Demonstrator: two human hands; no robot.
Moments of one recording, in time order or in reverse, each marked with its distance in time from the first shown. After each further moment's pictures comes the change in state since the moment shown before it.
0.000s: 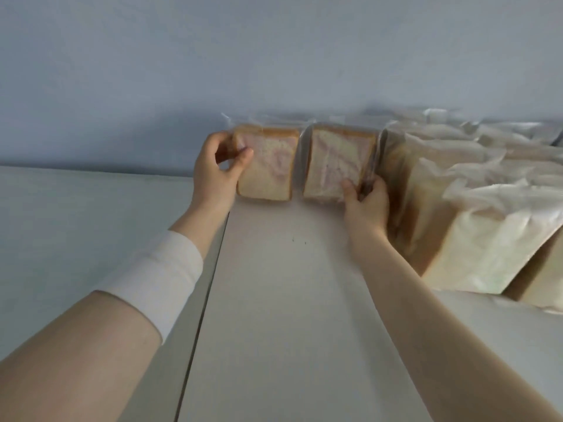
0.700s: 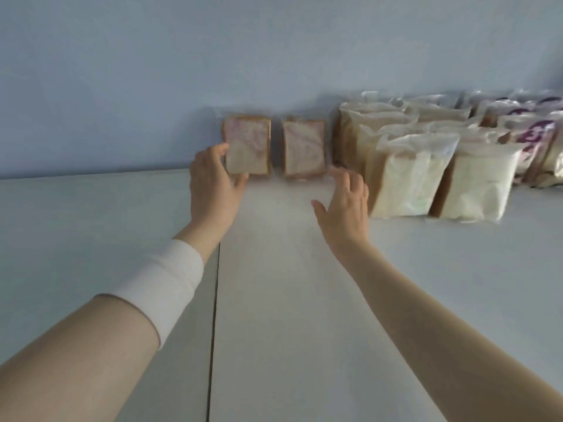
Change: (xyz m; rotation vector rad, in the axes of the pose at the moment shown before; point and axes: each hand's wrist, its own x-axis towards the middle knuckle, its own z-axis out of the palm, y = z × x) left_hand -0.076 0.048 -0.038 0.577 -0.170 0.187; right_hand -0.113 -0.024 -0.052 -0.689 -0.025 -0.316
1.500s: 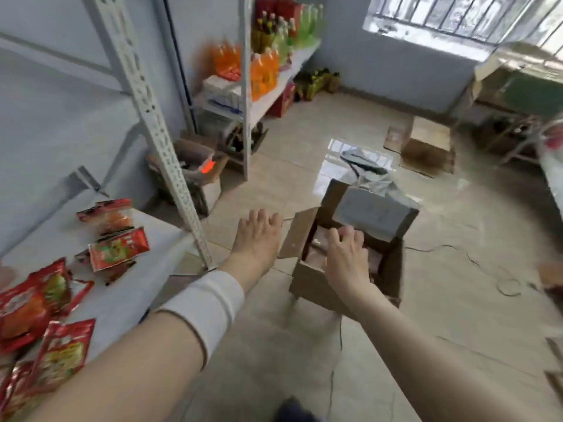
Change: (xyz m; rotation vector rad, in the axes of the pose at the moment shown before) left_hand -0.639 0.483 0.109 0.238 -1.016 1.213; right_hand -0.597 0.379 -0.413 -0.611 -0.018 1.053
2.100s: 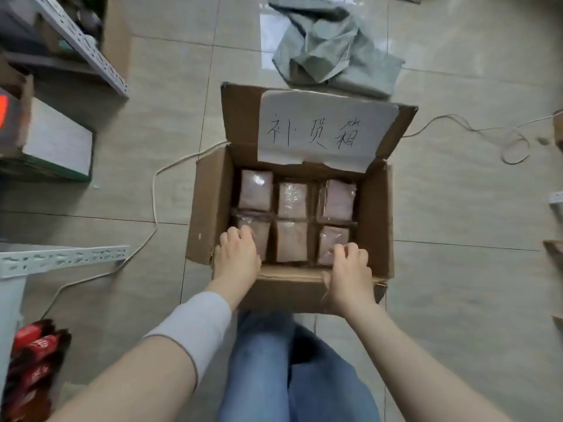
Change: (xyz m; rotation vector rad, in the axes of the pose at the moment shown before) left_hand 0.248 0.174 0.314 -0.214 -0.505 -0.019; right_hand 0.142 0.257 0.265 0.147 -0.482 0.471
